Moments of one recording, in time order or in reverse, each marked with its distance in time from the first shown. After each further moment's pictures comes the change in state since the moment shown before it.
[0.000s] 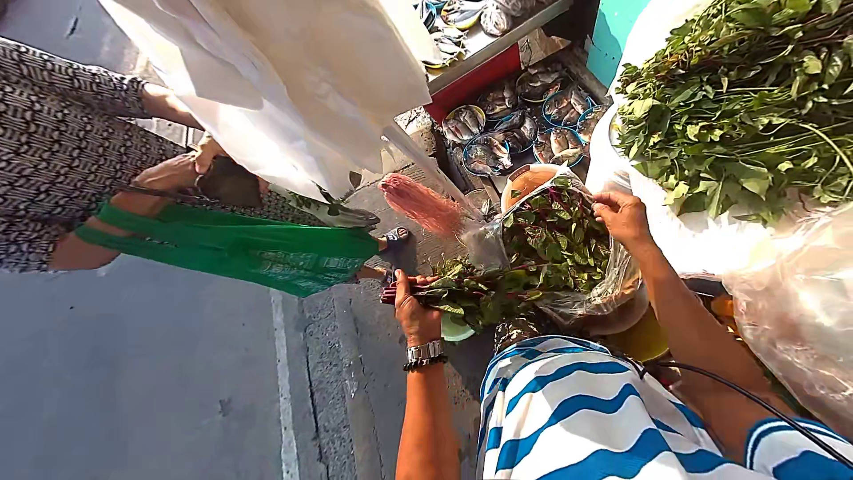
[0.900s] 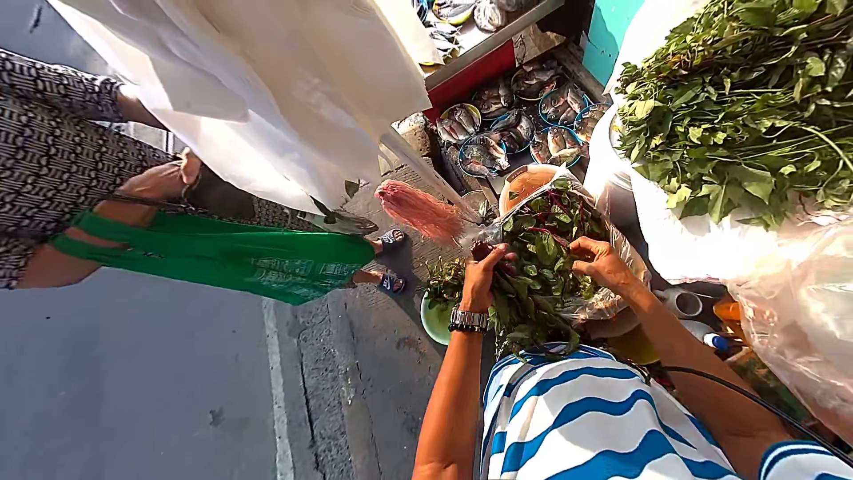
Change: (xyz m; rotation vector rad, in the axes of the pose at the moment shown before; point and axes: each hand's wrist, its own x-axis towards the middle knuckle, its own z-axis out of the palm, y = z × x) left_hand -0.010 -0.058 0.073 0.432 -0.501 -0.430; right_hand -0.048 0.010 0.036 0.149 -0.375 0.033
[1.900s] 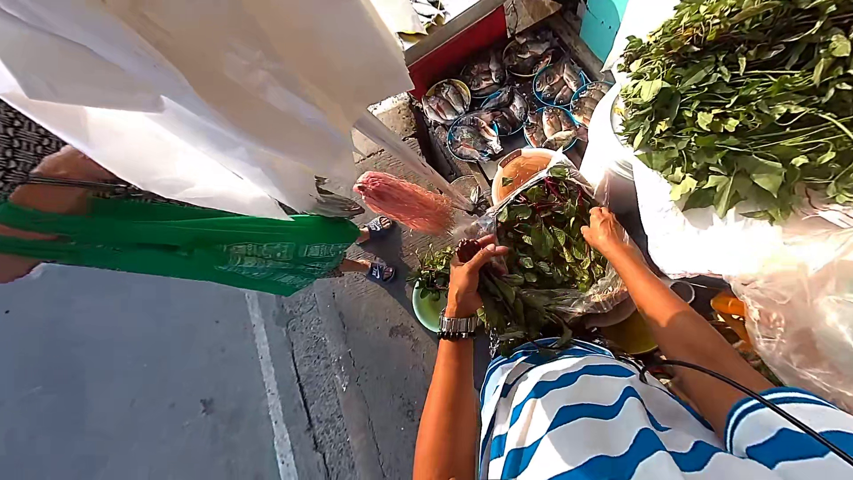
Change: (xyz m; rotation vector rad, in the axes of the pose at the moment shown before) left_hand 0.010 -0.002 -0.024 -0.043 -0.073 0.039; right_hand 0.086 0.056 -0.021 -0.691 0.140 0.432
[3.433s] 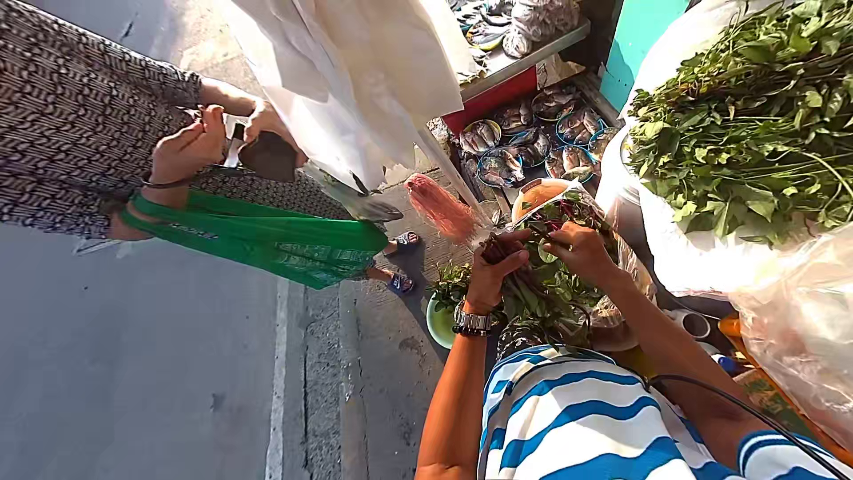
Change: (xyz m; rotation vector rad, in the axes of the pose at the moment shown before) left_hand -0.052 0.019 0.027 0.003 -0.374 0.418; right_hand -0.127 -0.081 -0.037 0.461 0.284 -0.954
